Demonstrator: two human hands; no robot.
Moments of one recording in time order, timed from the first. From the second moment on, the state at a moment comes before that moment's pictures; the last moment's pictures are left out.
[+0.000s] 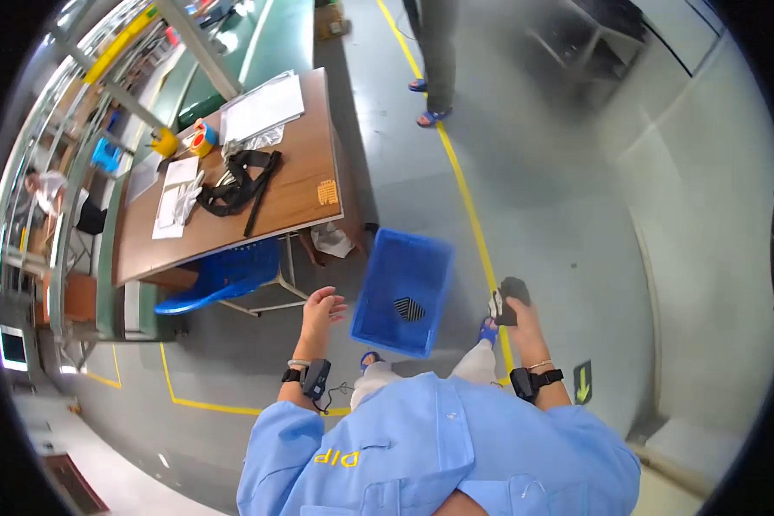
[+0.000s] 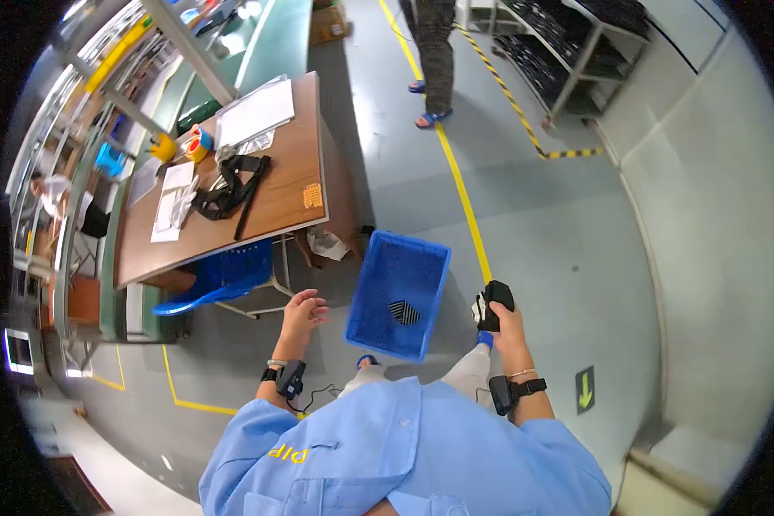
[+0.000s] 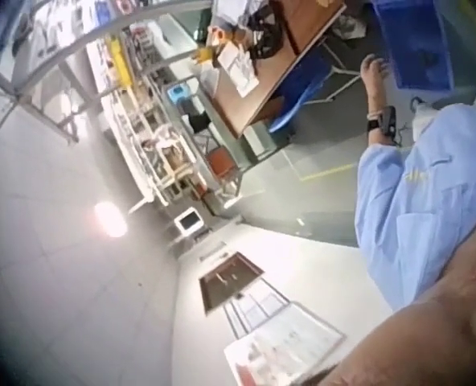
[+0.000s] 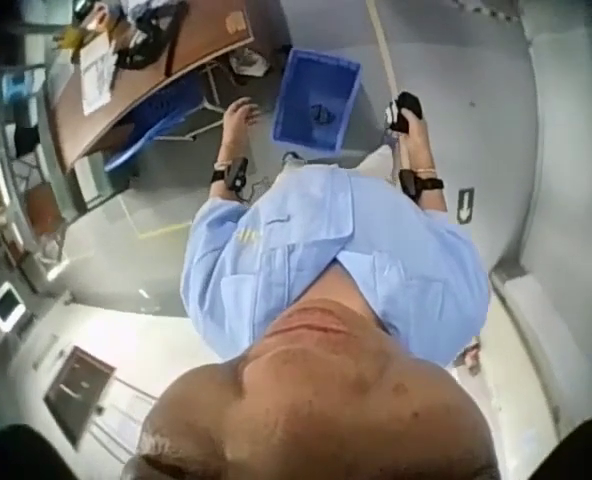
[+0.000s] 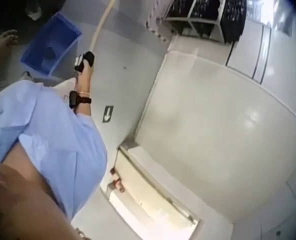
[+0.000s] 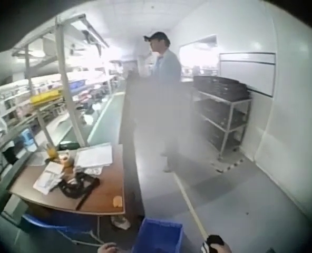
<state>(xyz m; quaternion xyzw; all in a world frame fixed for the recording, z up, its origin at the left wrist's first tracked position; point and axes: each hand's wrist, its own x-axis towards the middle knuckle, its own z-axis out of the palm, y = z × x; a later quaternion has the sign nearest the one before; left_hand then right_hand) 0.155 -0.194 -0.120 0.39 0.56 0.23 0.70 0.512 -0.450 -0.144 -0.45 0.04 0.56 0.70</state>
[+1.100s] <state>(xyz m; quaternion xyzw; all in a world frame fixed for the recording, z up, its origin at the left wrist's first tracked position) 0.528 0.065 -0.068 0.32 0.56 0.44 0.63 1.008 -0.101 -0.112 -0.57 -0.09 0.49 0.65</state>
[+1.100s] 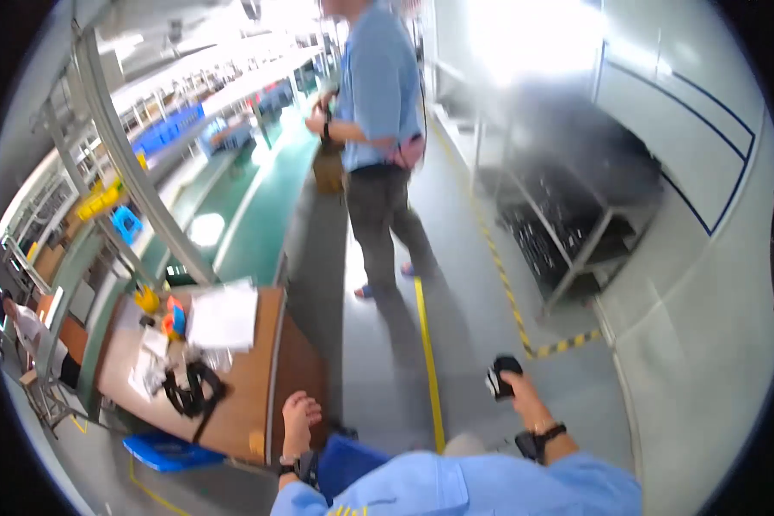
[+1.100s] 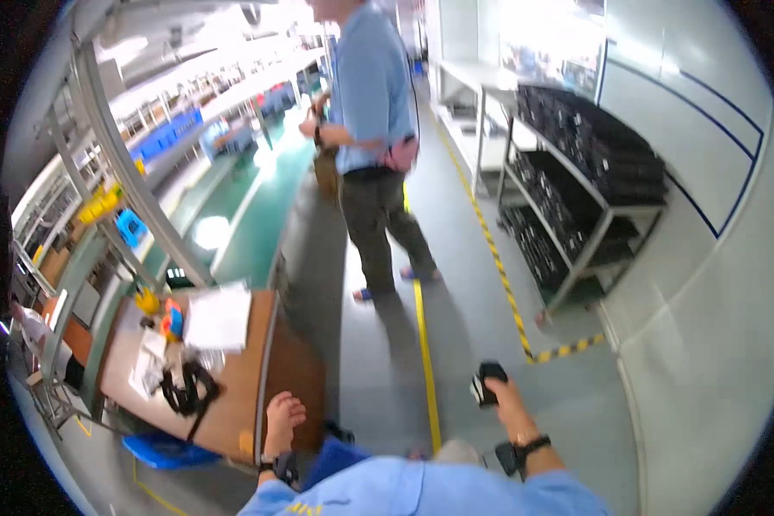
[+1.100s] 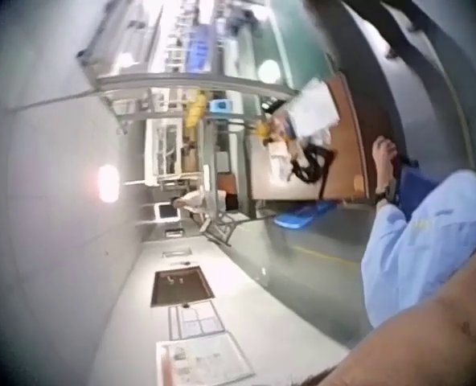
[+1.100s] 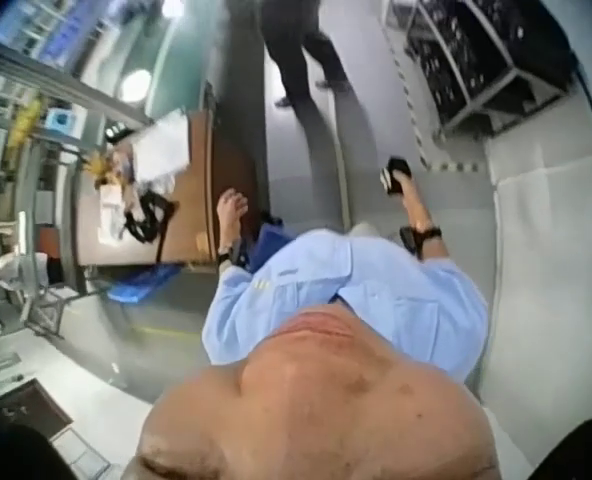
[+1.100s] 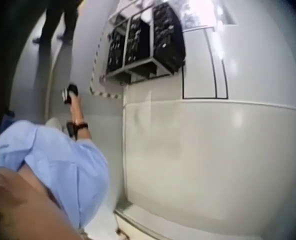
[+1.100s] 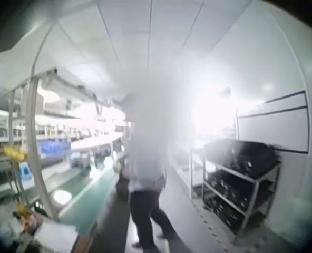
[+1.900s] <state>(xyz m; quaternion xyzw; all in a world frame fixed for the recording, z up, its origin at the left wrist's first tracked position) 0.581 0.343 -0.068 0.35 0.77 0.45 0.29 1.026 0.491 -0.036 -0.49 -0.27 0.69 0.47</state>
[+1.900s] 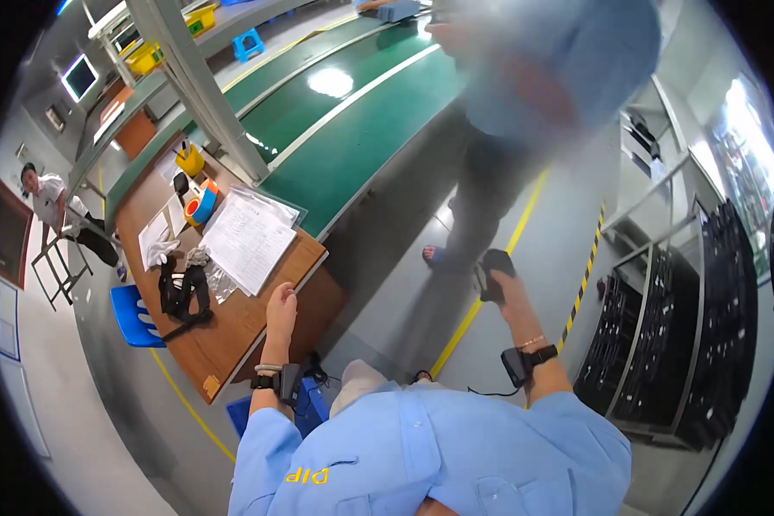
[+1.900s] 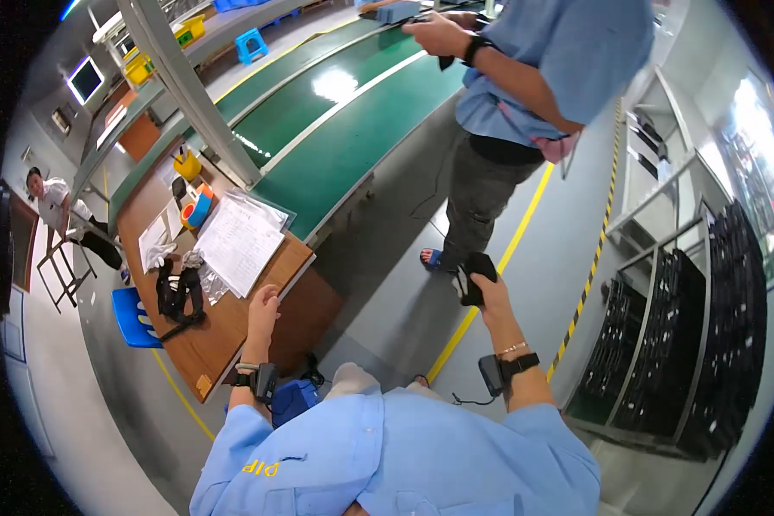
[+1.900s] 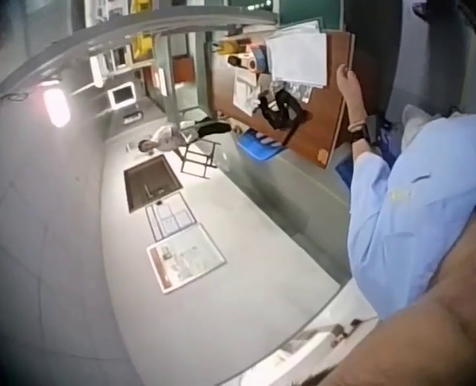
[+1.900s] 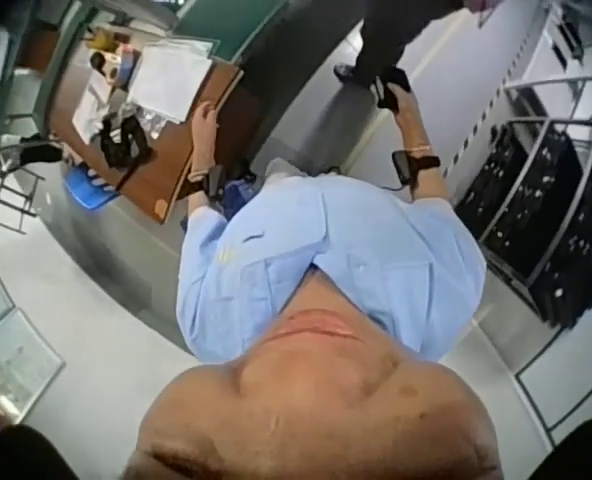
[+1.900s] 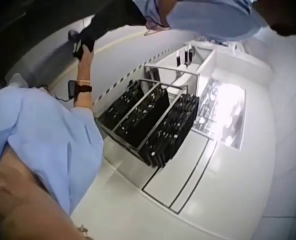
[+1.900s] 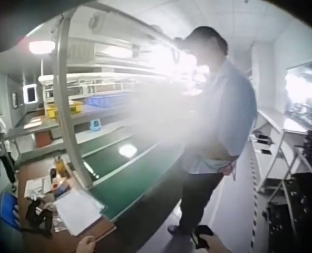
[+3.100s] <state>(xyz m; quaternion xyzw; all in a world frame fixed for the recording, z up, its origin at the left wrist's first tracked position) 0.470 0.584 -0.141 0.58 0.81 0.05 0.05 0.589 0.962 -0.143 -0.16 -0.95 0.15 0.21</state>
